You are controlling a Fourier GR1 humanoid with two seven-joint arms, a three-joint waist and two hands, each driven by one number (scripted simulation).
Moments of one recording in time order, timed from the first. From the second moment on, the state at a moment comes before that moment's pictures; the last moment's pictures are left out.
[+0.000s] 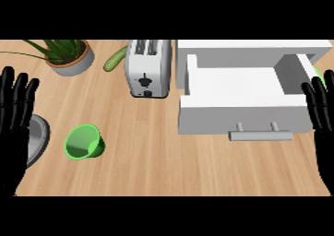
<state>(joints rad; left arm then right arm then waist) -0.03 0.12 0.02 -2.10 -0.03 0.00 -0.02 -0.01 -0.10 -0.02 -2.10 0.00 0.02 0.03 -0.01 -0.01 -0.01</state>
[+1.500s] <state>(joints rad) -0.02 0.22 0.12 -1.87 0.56 -0.50 0.05 -0.08 -0.06 0.00 -2.05 -0.10 0.07 0.12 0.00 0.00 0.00</state>
